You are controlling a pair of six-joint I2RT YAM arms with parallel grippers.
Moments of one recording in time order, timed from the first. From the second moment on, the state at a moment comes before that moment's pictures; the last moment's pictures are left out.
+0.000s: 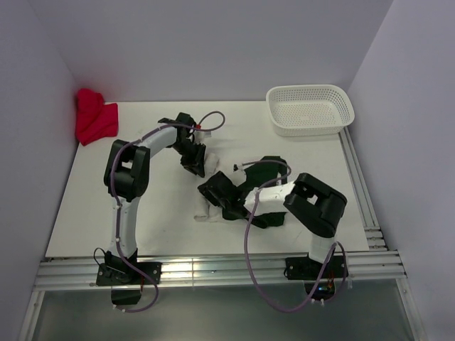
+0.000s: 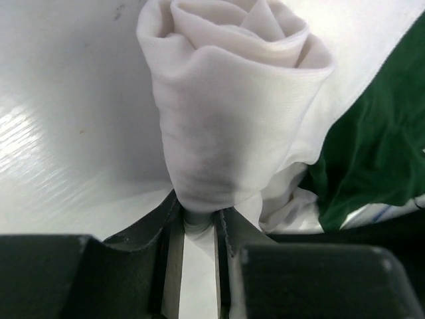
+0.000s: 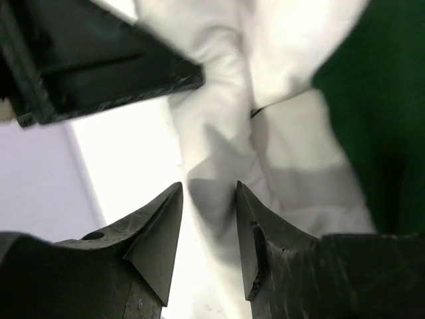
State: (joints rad) left arm -0.36 2.20 1.68 -0.87 0.52 -0.04; right arm 0.97 1.81 0.82 0.34 0.38 1.54
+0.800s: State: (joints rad) left arm -0.39 2.19 1.74 -0.98 0.29 -0.02; right arm 1.24 2.00 1.44 -0.65 0.59 1.42
